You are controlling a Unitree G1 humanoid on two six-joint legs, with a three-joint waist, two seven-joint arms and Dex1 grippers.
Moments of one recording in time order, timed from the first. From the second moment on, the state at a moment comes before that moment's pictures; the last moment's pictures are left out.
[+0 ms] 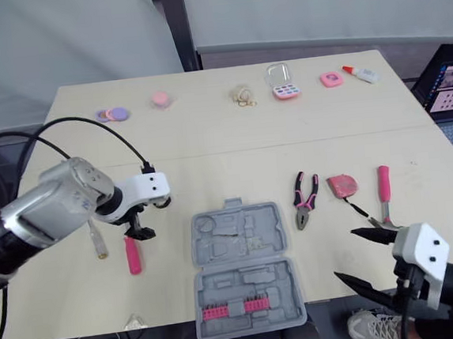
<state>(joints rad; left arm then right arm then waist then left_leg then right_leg) -1.01 1.04 -0.89 -0.16 -0.05 1.09 -1.03 0.60 -0.76 -0.61 -0.67 0.53 0.33 1.03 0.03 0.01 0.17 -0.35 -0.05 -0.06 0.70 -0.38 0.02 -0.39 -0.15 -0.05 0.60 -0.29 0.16</state>
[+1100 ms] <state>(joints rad) -1.02 0.72 -0.80 0.38 0.37 0.58 -1.19 0.69 -0.67 -0.67 -0.77 0.55 0.33 0.98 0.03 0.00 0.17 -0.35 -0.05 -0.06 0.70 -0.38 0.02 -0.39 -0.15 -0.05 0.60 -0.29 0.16</state>
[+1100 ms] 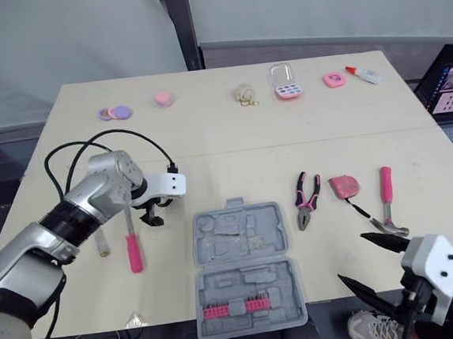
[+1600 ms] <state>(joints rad) -1.01 0.68 -0.76 0.46 0.44 0.52 -1.22 0.69 -0.67 -0.67 -0.78 0.57 0.33 0.97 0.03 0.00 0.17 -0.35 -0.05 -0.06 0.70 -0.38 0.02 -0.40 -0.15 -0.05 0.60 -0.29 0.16</state>
